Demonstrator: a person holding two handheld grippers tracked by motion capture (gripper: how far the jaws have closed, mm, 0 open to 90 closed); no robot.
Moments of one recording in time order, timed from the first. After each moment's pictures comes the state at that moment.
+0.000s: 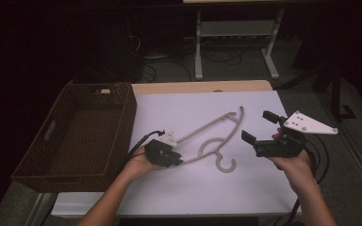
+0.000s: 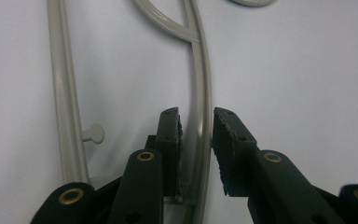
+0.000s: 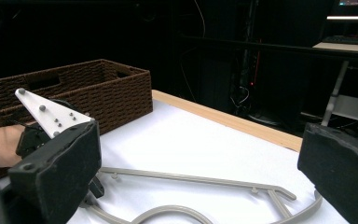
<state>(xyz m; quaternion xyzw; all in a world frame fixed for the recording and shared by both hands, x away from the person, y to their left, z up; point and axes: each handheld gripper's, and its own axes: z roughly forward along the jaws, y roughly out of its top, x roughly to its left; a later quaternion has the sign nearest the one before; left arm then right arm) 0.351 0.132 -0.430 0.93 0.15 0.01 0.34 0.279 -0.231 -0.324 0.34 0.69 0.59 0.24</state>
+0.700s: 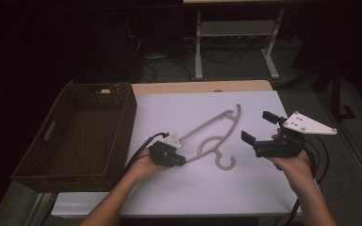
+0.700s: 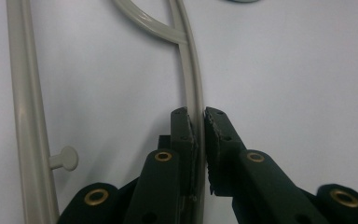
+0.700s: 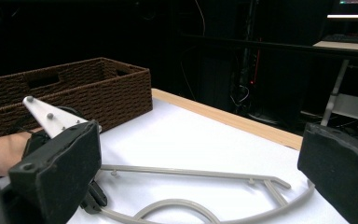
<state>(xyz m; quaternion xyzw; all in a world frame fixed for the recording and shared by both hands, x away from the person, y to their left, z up) 0.353 0.122 -0.441 0.92 0.16 0.00 0.35 0.279 -0.231 -0.325 0.34 0.69 0.59 0.24</state>
